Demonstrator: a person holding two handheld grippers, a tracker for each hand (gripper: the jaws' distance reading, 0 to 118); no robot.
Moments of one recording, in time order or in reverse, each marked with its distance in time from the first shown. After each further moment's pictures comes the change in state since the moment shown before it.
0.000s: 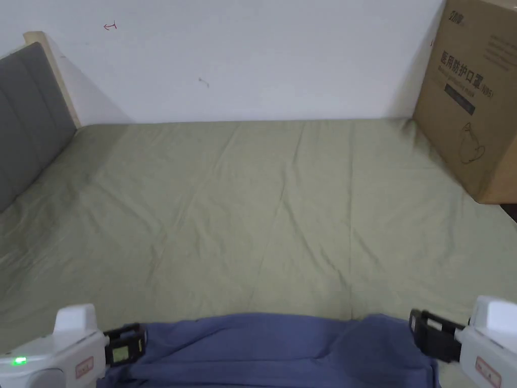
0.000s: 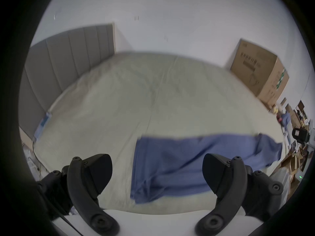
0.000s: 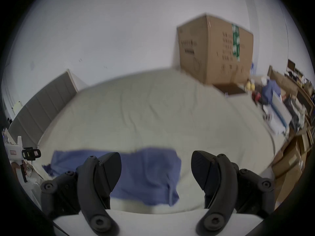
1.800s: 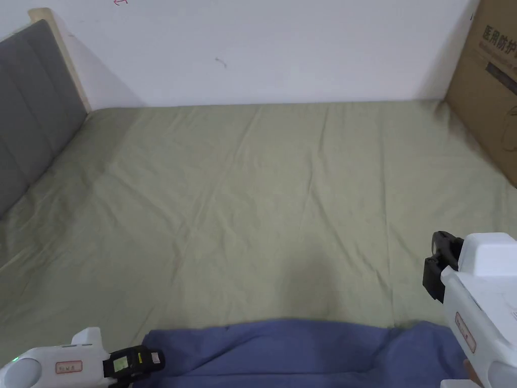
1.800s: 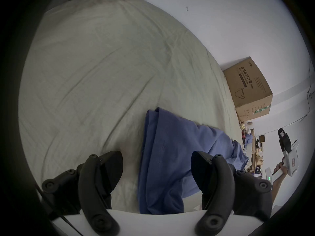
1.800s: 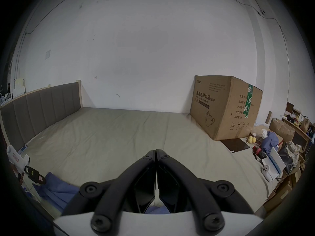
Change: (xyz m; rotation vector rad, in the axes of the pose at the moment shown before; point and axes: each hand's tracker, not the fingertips) left arm -0.121 -0.031 -0.132 -0.444 -0.368 0.390; right arm -0.121 0.057 -0.032 0.262 -0.057 0.199
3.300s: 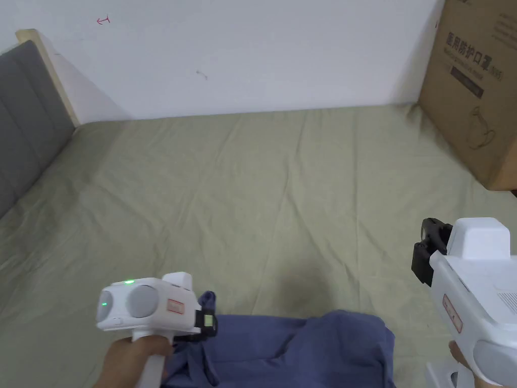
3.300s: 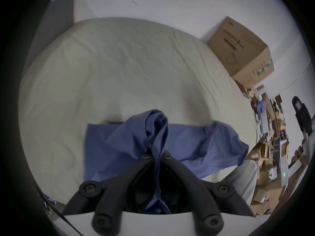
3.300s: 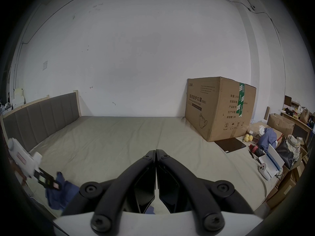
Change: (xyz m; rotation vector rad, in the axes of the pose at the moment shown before) left arm 0.233 -0.030 -0.053 -0.096 0.156 -0.357; right arm 0.055 0.002 0.038 0.050 0.012 -0.056
